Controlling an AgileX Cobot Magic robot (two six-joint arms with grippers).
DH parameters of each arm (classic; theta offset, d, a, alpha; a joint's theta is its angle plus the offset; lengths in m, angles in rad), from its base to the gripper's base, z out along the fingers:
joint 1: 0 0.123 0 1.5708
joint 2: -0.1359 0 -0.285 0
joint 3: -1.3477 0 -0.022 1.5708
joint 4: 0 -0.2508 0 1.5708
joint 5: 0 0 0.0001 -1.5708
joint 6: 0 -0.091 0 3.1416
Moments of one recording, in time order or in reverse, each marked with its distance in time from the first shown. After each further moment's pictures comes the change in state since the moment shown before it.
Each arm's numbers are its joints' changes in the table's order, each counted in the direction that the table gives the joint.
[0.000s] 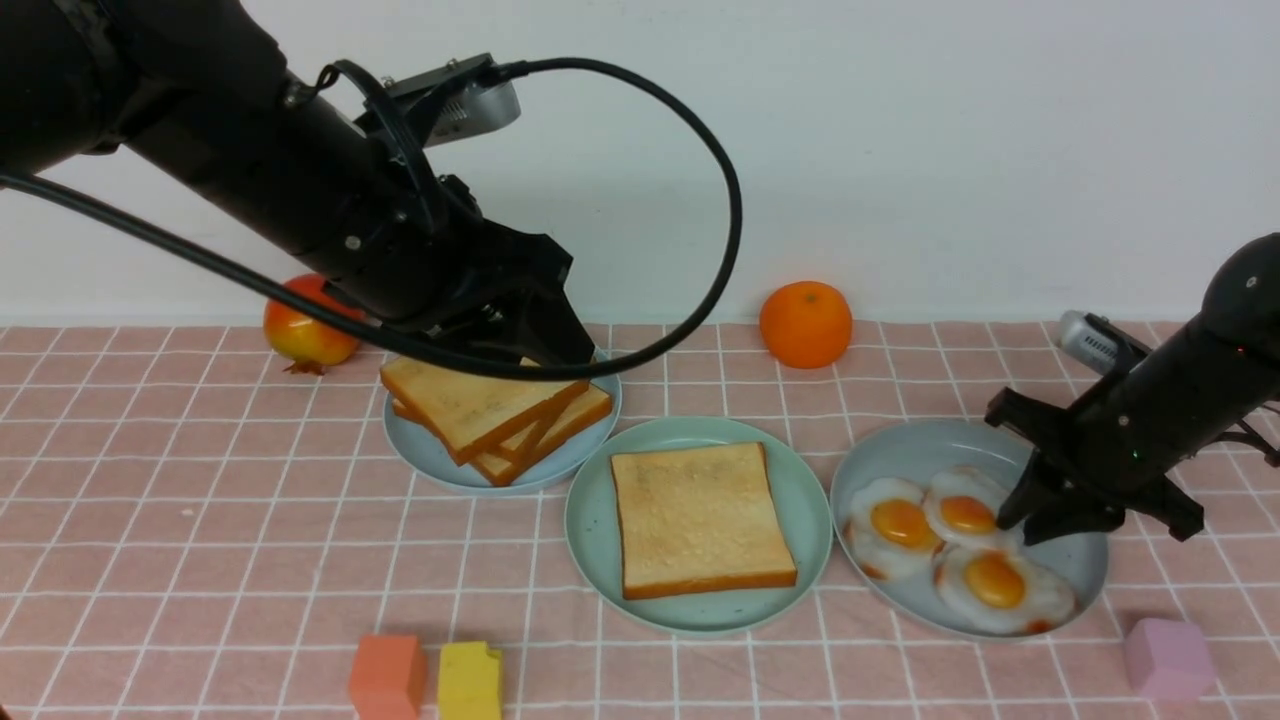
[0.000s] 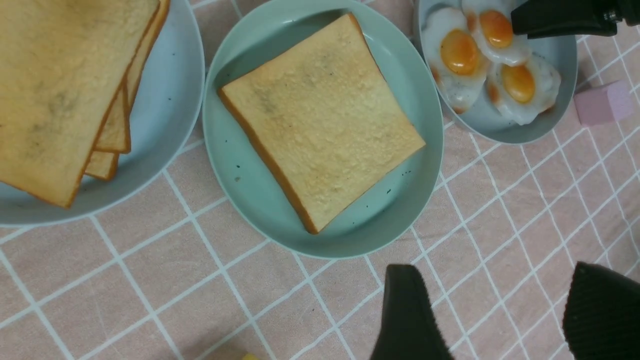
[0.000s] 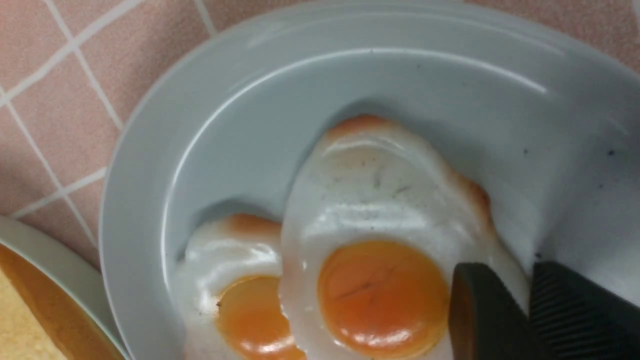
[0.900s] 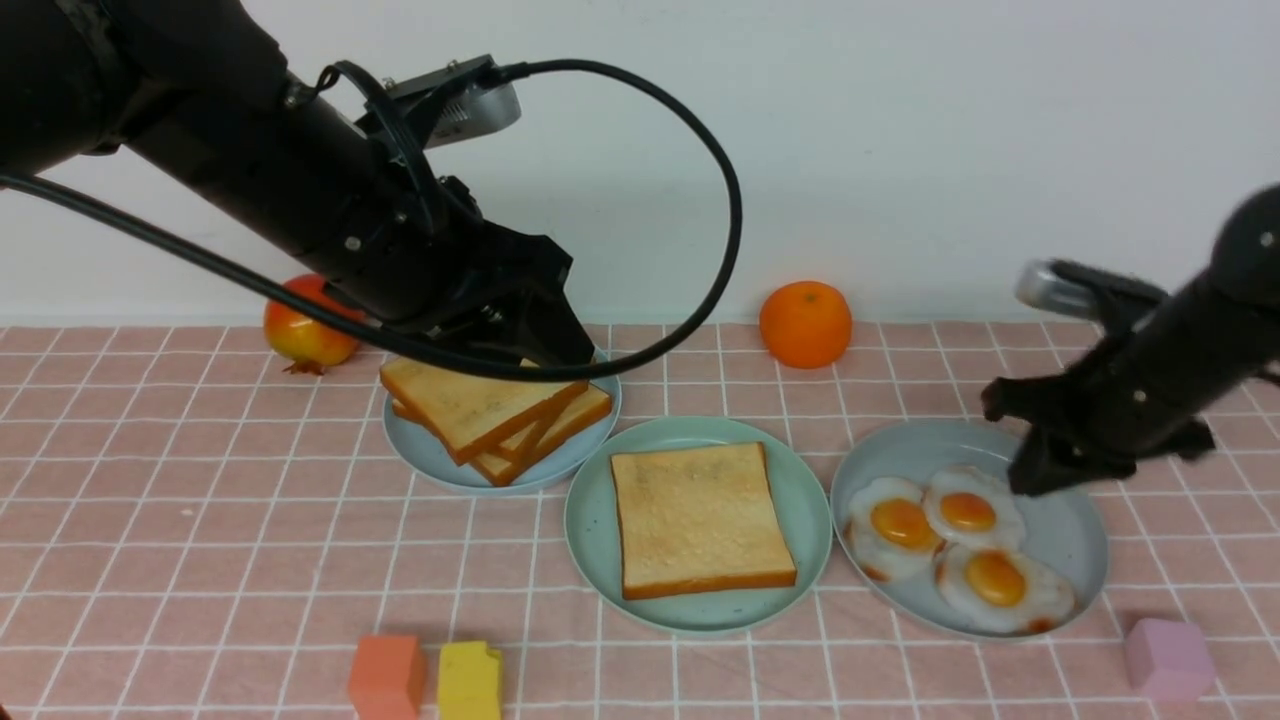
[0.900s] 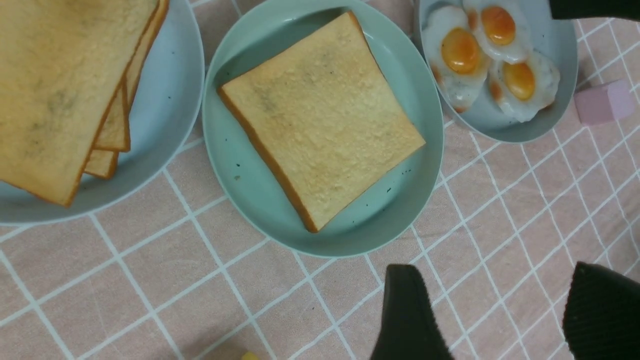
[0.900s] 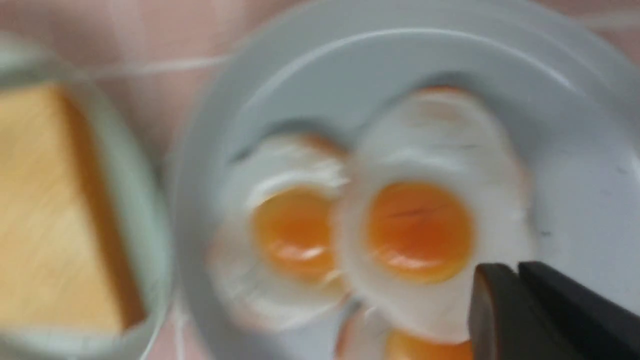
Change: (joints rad) right arm 0.106 0.156 -0.010 0.131 -0.011 0.286; left arm 0.000 -0.002 0.000 0.000 0.003 0.000
